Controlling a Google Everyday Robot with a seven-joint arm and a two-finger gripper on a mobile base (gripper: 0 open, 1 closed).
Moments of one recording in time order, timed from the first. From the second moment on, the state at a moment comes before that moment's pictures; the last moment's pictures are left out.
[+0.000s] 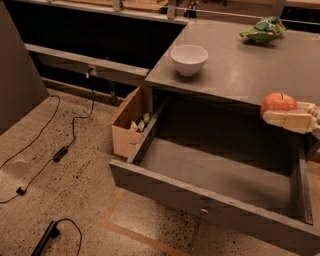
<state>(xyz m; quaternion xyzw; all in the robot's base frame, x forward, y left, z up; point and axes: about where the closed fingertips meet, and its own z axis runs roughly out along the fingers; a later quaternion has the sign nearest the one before) 0.543 -0.304 0.871 -0.25 0.74 0.34 0.53</state>
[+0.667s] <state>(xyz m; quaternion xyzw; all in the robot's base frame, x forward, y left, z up) 0.518 -0.257 0.806 -0.32 0.69 0.36 0.54</state>
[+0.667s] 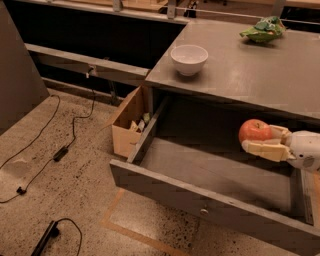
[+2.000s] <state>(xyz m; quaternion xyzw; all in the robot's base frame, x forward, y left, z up) 0.566 -0.136 0.708 -0.40 0.66 0.32 0.55</state>
